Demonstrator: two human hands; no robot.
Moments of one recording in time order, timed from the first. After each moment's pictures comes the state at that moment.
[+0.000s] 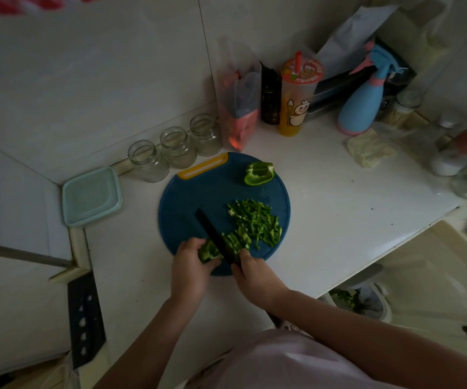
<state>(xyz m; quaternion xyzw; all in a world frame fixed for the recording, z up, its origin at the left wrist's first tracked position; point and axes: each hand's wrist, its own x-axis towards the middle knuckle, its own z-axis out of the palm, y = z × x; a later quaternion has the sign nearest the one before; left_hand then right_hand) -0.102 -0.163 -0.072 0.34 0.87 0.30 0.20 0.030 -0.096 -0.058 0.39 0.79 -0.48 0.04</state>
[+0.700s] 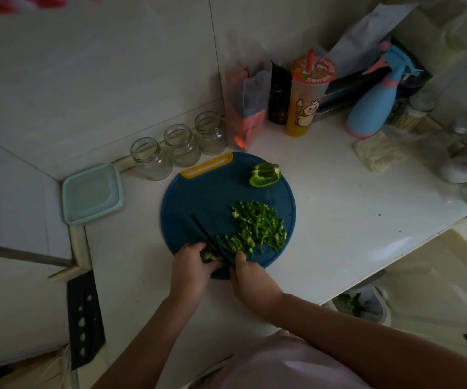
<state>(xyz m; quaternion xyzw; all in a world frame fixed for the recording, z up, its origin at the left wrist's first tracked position) -0.112 -0.157 -0.069 0.34 0.87 0.25 0.24 0.015 -0.099 -0.073 0.37 0.82 -0.43 0.07</state>
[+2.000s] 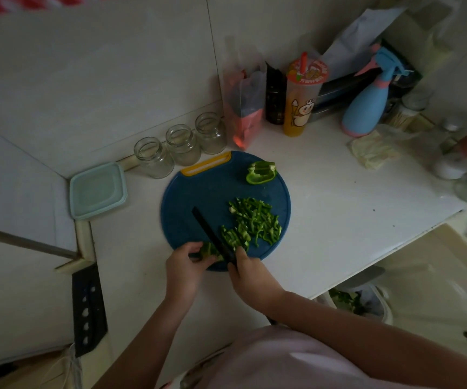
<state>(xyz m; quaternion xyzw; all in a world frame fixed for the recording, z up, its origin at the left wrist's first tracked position) -0.100 -0.177 -0.065 0.25 0.87 0.36 0.23 0.027 -0.107 -0.060 0.38 0.80 -0.46 0.02</state>
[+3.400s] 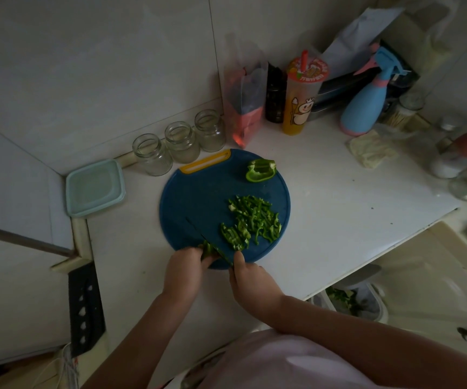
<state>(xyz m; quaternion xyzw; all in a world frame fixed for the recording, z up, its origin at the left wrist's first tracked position) -0.110 -0.178 -0.066 0.44 0.86 0.16 0.21 0.031 -0.119 -0.067 0.36 0.86 -0.35 0.07</state>
